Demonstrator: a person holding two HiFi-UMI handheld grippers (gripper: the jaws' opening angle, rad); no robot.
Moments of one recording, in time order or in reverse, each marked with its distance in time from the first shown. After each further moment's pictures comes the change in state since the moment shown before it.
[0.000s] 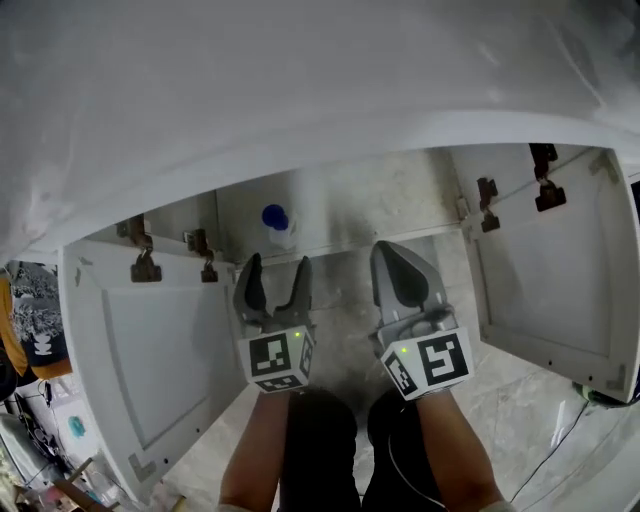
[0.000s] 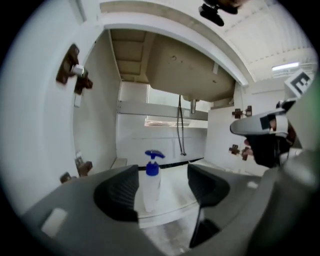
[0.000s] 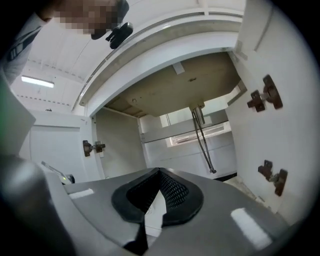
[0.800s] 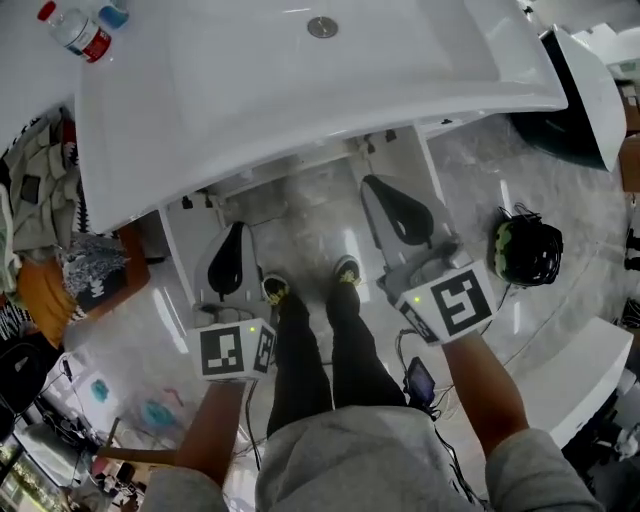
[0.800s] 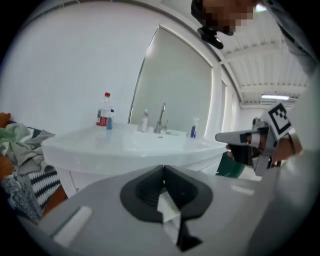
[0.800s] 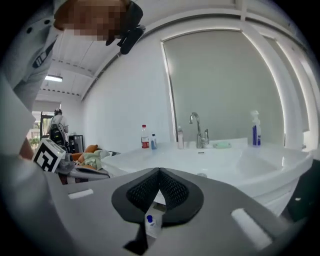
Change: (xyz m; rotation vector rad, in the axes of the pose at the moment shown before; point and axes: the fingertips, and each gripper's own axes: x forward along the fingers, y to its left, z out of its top) left arm -0.220 -0.070 0.381 -0.047 0.019 -0.222; right arm -0.155 0.071 0.396 -0.164 0.106 0.035
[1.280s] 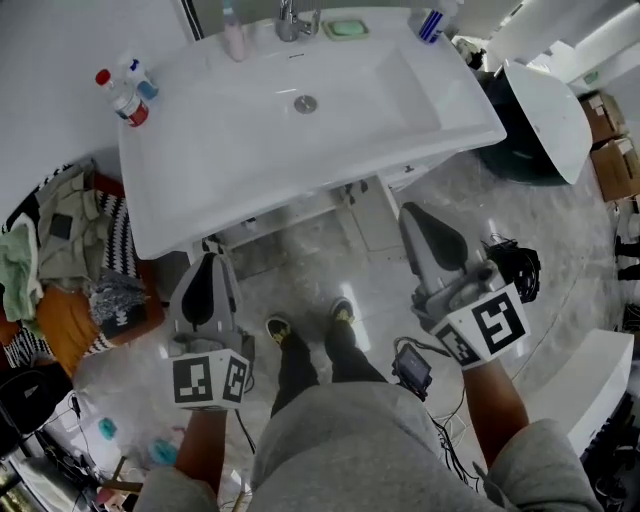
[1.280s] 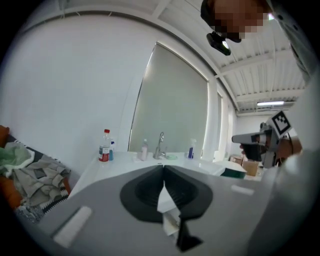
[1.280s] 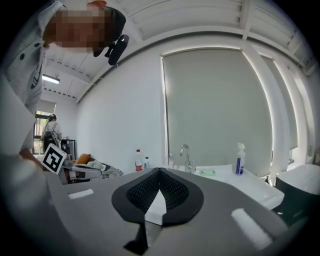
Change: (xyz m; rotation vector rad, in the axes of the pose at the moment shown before) left arm -0.077 0.001 0.157 0.021 -0.112 -0.018; right arm -0.104 -0.014 0.159 -0.015 -0.074 -0.094
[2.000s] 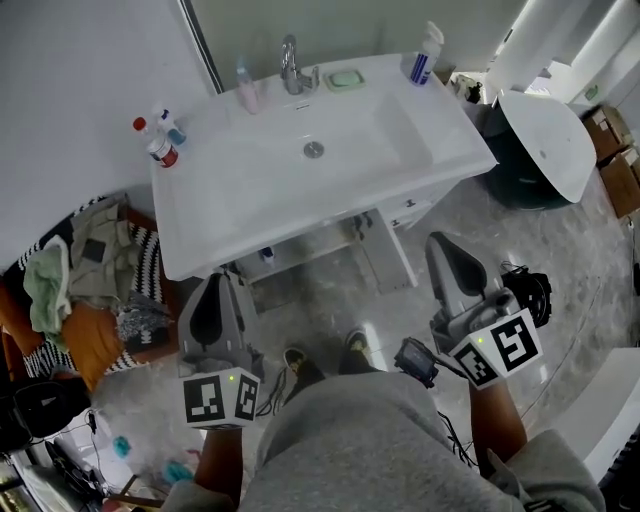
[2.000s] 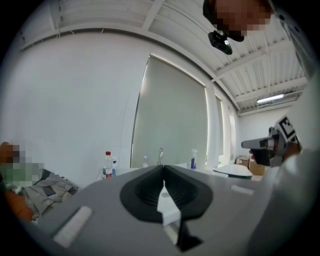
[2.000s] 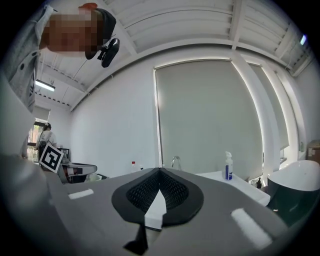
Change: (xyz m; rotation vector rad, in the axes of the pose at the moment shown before) left arm -0.038 -0.038 0.087 0.060 -0.098 0.060; right arm -0.073 -0.028 0.056 0.045 -0.084 -0.064
